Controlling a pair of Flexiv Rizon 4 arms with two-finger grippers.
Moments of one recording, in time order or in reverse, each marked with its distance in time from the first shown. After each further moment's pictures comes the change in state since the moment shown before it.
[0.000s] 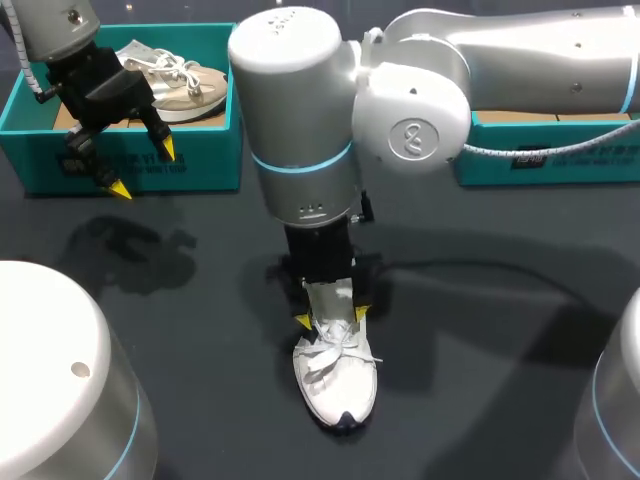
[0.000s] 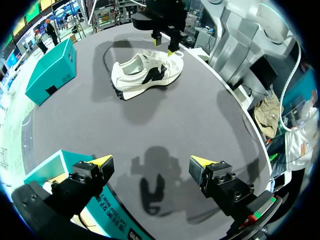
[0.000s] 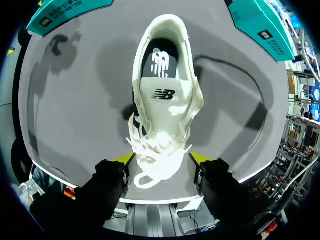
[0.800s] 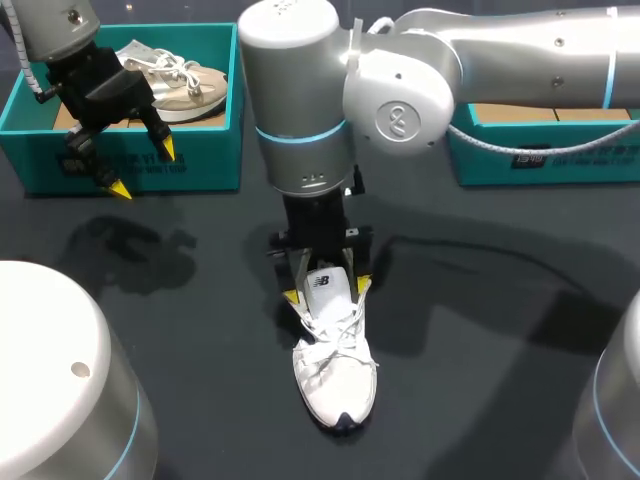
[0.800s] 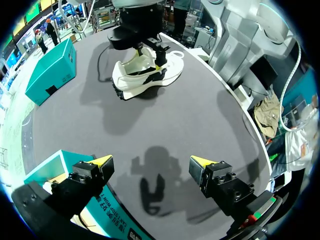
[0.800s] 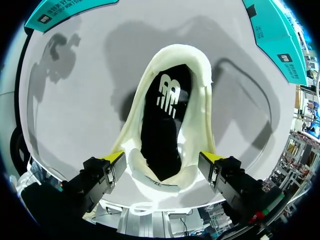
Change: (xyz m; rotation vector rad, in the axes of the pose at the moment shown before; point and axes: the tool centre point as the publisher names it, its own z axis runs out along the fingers) left arm 0.000 0.000 0.000 0.000 0.000 0.000; right arm 0.004 0.065 0.017 0.046 0.020 -0.101
